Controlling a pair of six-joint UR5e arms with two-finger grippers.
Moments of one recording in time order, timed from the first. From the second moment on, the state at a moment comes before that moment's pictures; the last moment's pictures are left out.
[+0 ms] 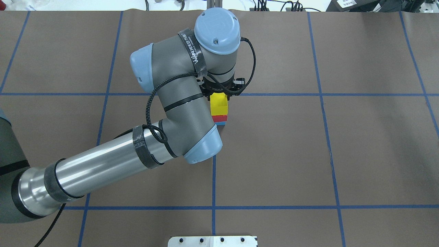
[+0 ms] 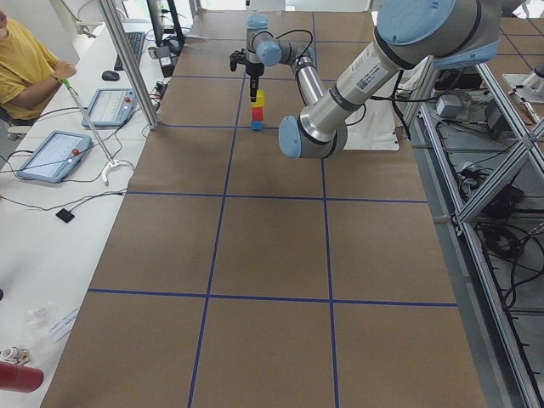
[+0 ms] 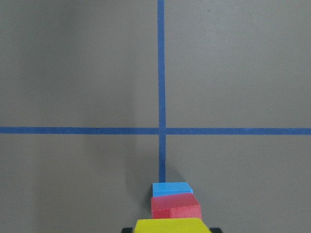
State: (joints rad) left arm -0.59 -2.61 -1.44 -1.43 -1.87 -1.18; right arm 1.48 -1.46 1.72 -1.41 2.32 0.15
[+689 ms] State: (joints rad) left arm -0.58 -2.61 -1.42 -1.44 -1.85 -1.19; right arm 1.48 -1.46 1.72 -1.41 2.32 0.15
